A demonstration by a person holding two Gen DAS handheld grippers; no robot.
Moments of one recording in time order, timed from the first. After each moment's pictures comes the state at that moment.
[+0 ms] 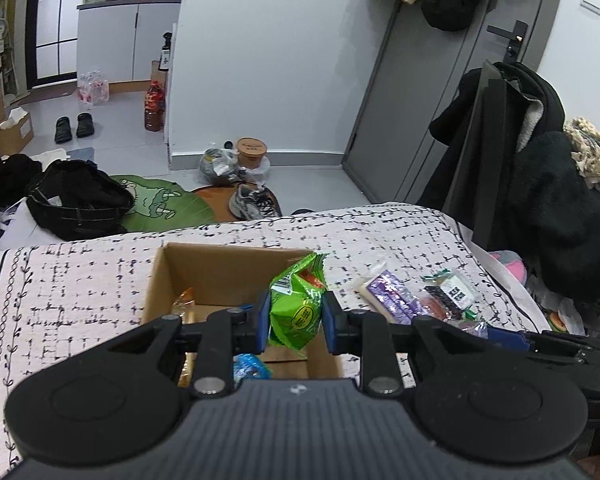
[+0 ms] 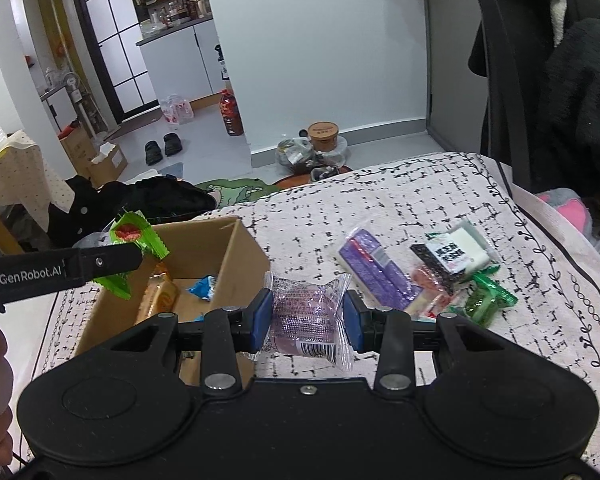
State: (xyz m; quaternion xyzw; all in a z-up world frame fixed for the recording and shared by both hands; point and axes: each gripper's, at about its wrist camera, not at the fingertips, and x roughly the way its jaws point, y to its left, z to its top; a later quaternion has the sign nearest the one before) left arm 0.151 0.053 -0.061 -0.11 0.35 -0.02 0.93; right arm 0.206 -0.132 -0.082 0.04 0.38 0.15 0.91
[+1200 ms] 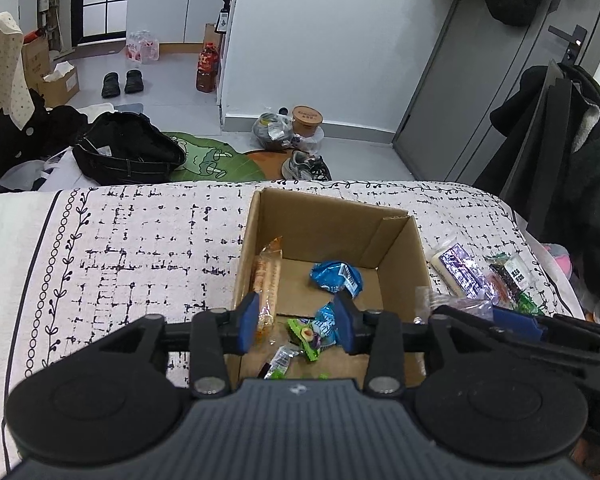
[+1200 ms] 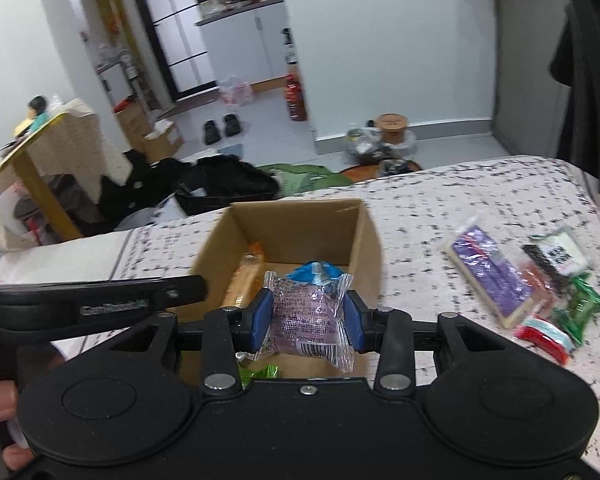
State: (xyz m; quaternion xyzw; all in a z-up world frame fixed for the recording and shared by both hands) left arm 0.134 0.104 -0.086 -0.13 0.40 0.04 0.91; right arm 0.193 -0.058 -0.083 0.02 0.39 0.24 0.89
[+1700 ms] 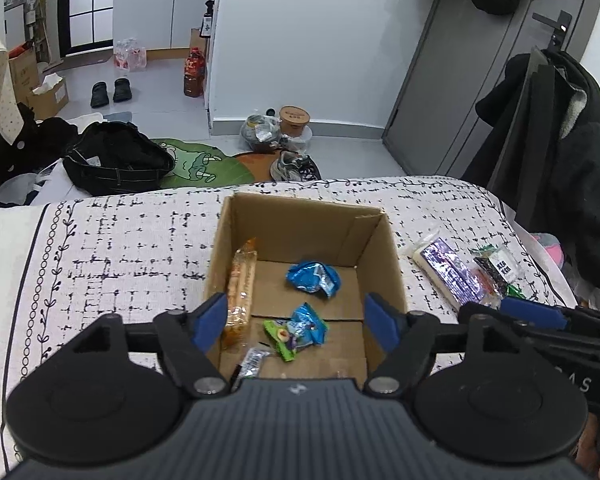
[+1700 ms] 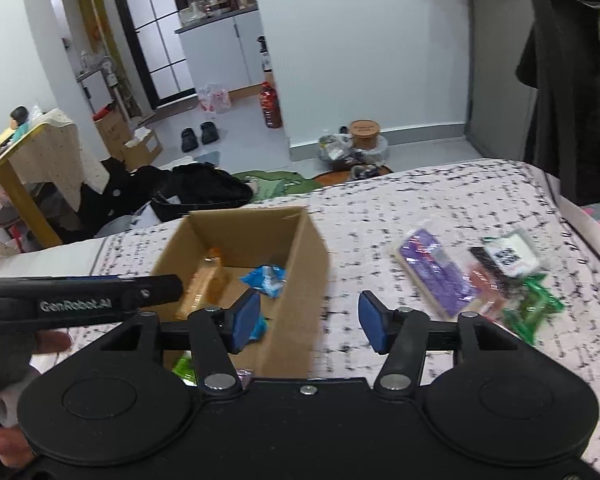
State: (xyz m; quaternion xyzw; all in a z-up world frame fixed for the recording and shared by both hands) left arm 0.138 0.081 -0.079 -0.11 0.40 0.02 0.91; right arm 0.194 -0.102 -0.077 0.02 0.38 0.20 0.90
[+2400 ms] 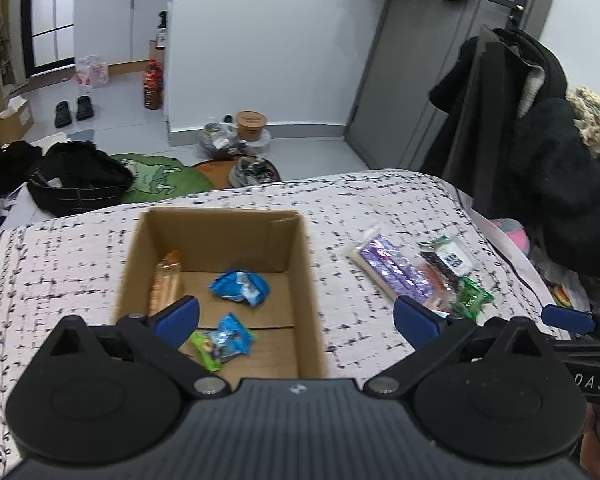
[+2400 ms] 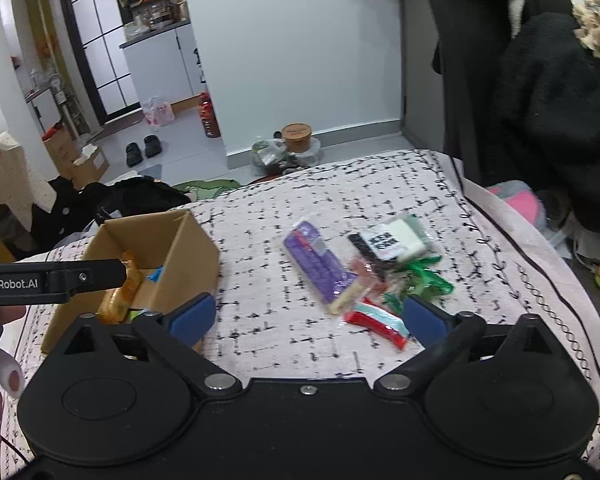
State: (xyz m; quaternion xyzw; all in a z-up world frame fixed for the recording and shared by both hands) left arm 0.150 0.021 -0.071 -0.09 0.39 -0.03 0.91; right arm 0.190 -0.186 -0.080 0.03 0.38 0.12 0.92
